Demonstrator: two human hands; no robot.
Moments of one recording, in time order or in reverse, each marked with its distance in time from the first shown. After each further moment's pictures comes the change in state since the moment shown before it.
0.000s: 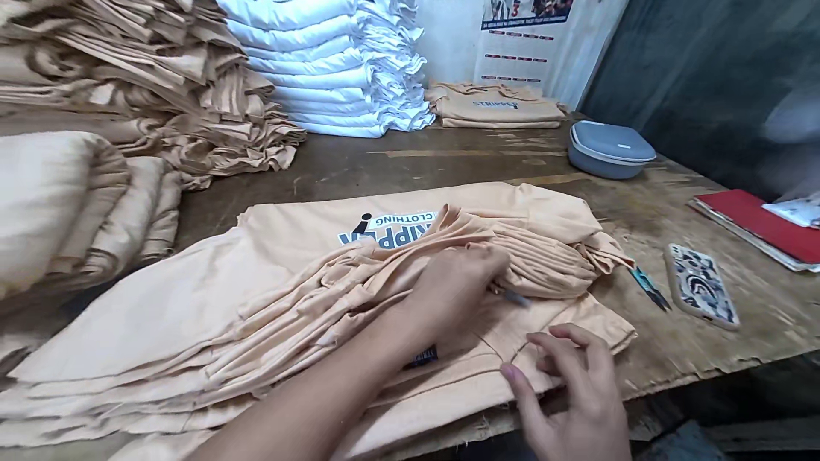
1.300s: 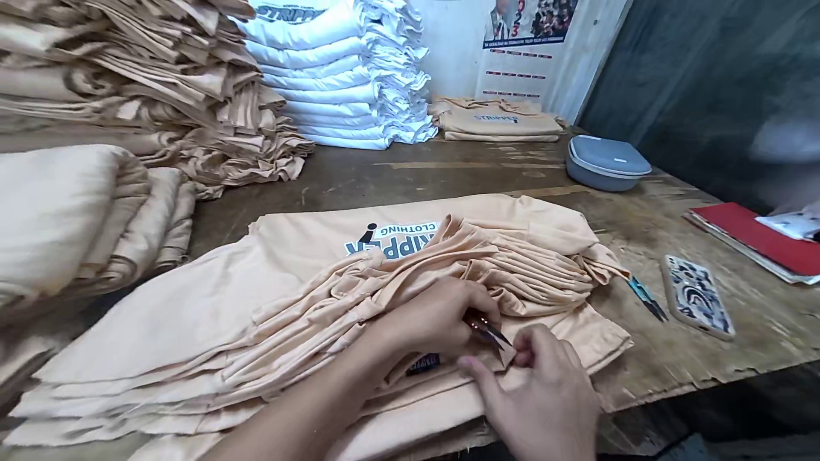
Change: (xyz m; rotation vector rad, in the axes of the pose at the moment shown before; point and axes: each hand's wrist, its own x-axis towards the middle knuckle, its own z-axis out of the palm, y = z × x) left_hand -0.011 -0.012 -0.028 -0.521 -0.499 -0.054; right_hand 0.019 -0.033 0.024 -0.300 0.009 0.092
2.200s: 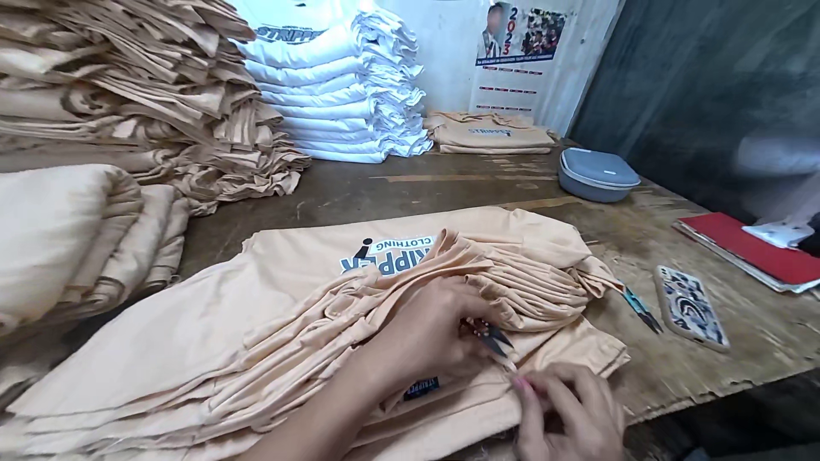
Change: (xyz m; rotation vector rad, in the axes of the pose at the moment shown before) left_hand -0.007 0.006 0.002 0.214 0.309 0.118; right_hand -0.016 0.020 -0.010 0.087 0.139 -0.051
